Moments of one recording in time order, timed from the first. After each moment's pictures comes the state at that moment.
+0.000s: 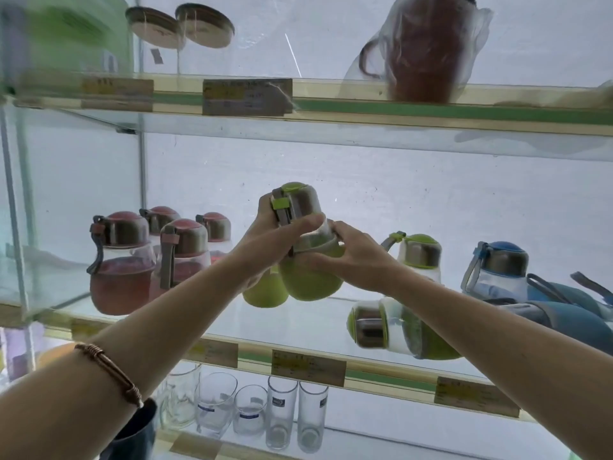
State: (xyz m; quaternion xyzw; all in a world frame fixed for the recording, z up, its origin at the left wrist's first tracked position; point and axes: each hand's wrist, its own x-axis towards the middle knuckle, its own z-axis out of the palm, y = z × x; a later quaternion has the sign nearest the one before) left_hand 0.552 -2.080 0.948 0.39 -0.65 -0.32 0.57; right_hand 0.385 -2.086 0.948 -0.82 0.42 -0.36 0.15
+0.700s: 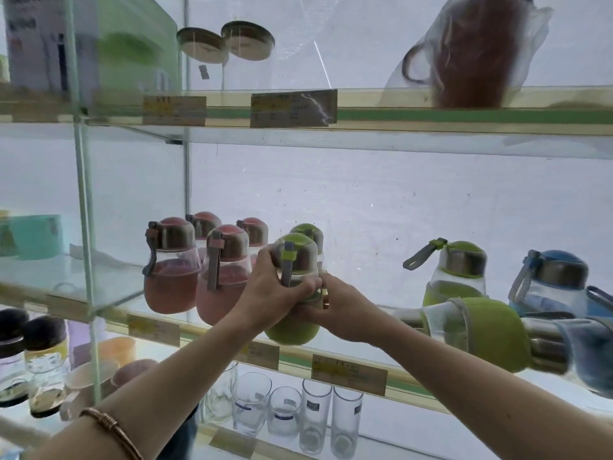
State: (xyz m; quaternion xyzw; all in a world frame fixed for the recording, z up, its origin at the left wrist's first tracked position) left_hand 0.597 -2.066 0.886 0.50 -0.63 -0.20 0.55; right_hand 0.448 -2.079 0.897 -0.84 0.39 -0.31 0.22
